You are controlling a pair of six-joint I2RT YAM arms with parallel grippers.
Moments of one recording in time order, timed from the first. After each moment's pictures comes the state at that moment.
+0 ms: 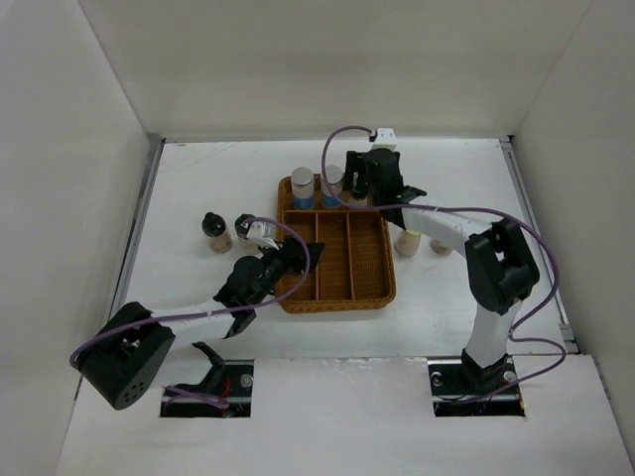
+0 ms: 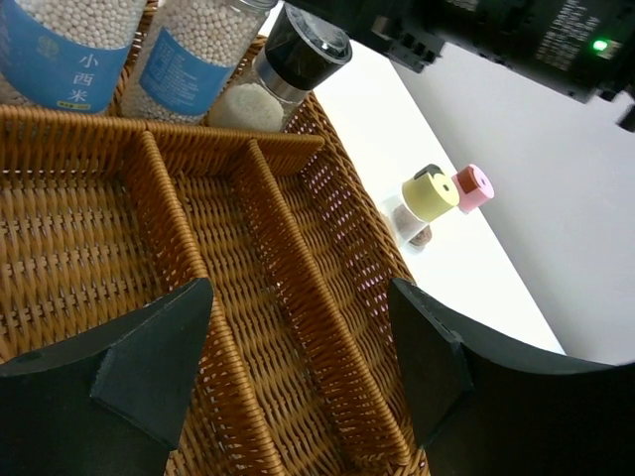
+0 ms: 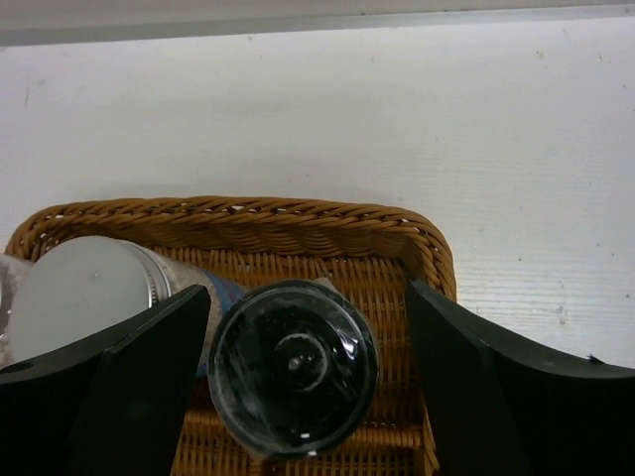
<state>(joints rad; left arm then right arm) -0.68 1.22 0.25 0.95 -0.10 -0.65 0.54 1.87 1.35 0.12 0.37 0.30</state>
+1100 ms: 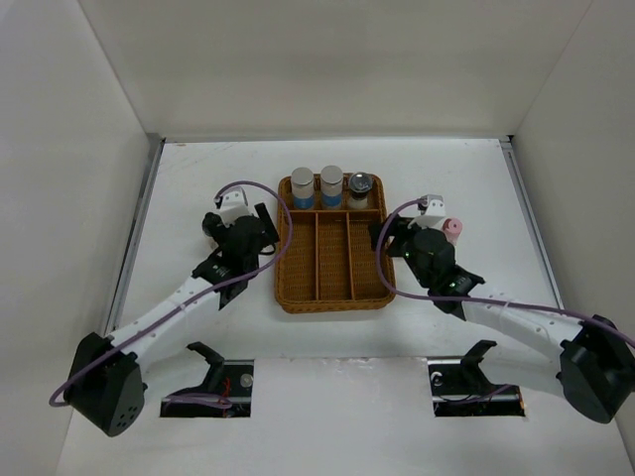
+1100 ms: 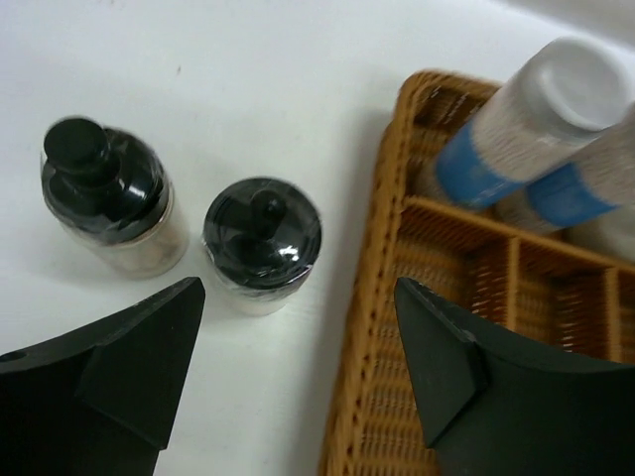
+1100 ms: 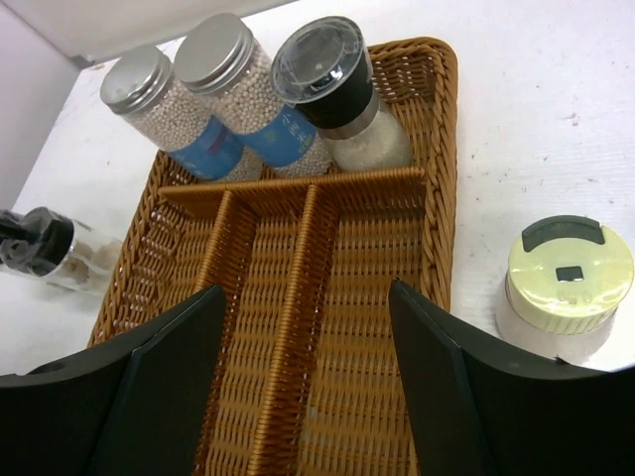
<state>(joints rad) -0.57 1.04 0.64 -0.03 -0.66 -0.52 0.69 1.10 0.54 0.35 0.38 0.51</state>
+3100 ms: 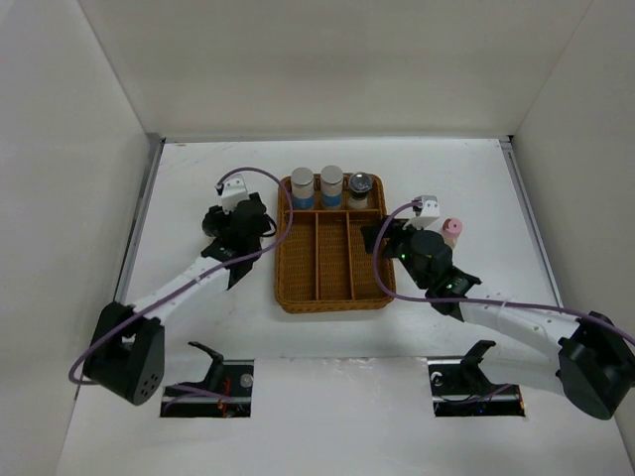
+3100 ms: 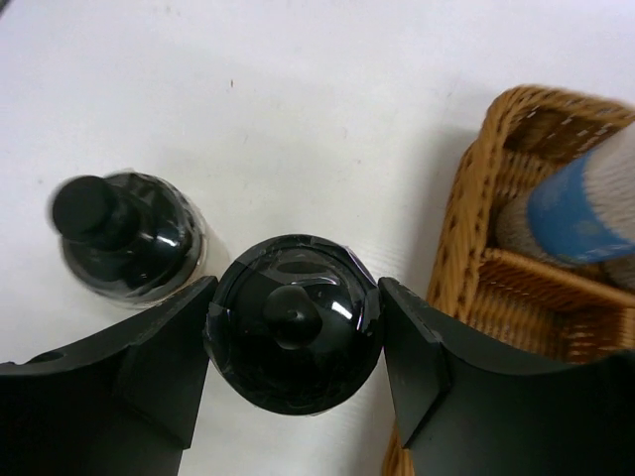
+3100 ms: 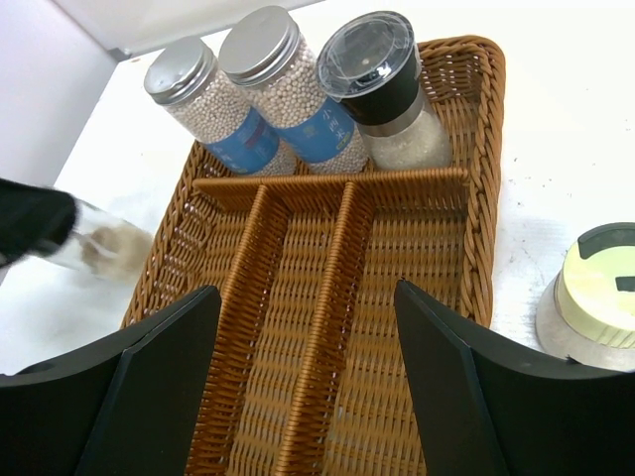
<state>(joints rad) -0.47 1.28 0.71 0.06 -0.69 -0.44 0.73 1.12 0.54 0.40 0.36 0.52</state>
